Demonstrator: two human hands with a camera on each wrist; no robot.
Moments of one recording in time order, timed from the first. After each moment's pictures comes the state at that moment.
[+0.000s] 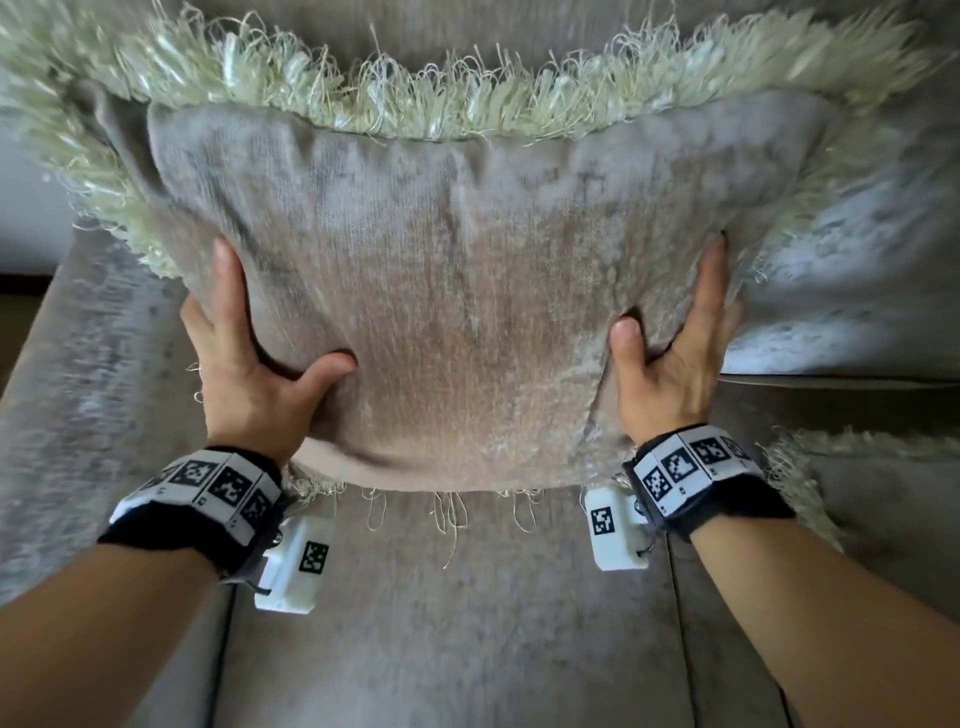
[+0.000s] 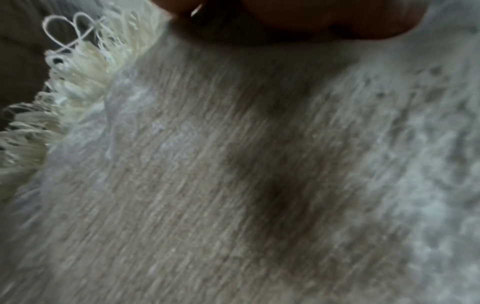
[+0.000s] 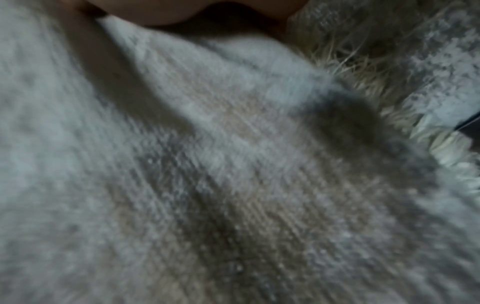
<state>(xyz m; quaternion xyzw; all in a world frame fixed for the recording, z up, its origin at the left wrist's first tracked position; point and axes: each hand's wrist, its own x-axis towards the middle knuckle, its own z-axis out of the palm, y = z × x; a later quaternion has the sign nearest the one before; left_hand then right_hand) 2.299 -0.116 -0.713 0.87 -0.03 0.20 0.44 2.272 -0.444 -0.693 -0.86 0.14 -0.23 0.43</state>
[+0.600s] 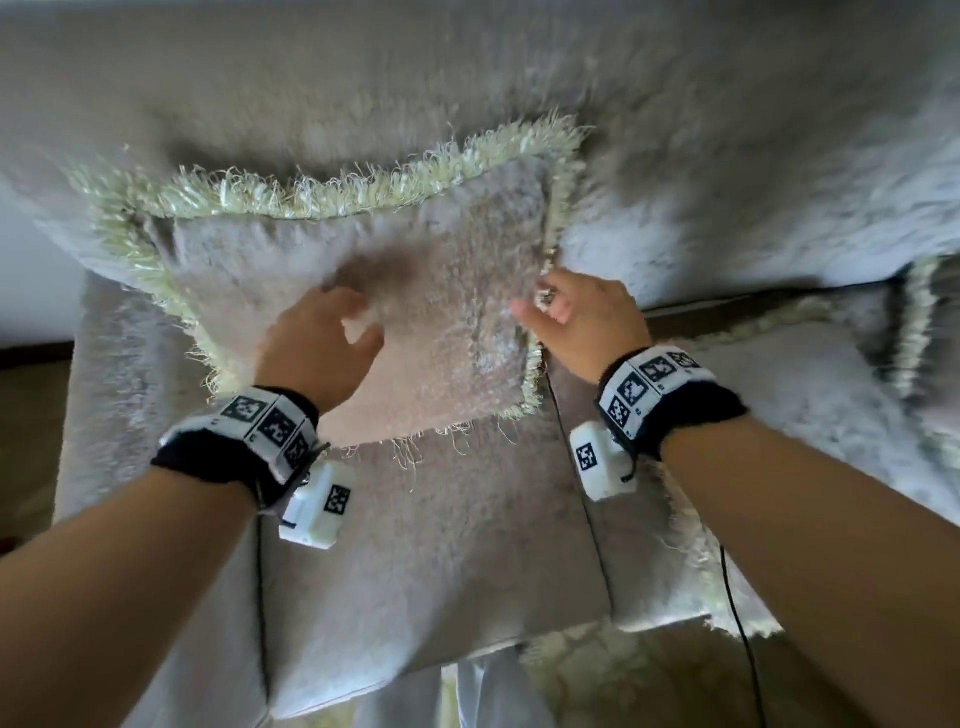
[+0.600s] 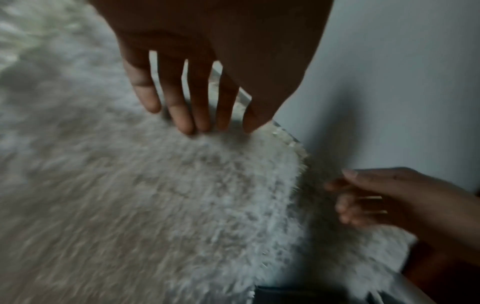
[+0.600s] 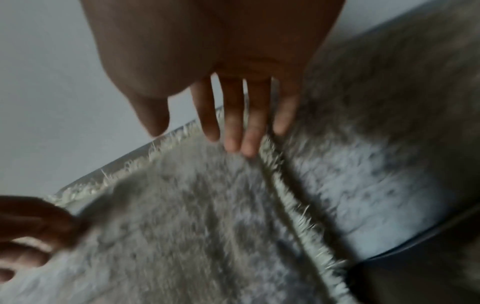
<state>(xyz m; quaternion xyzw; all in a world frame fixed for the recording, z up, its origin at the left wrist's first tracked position) 2.264 -0.200 -0.525 0.96 -0.09 -0.11 0.25 2.202 -0.477 -0.513 -0.97 0.10 0.01 0.22</state>
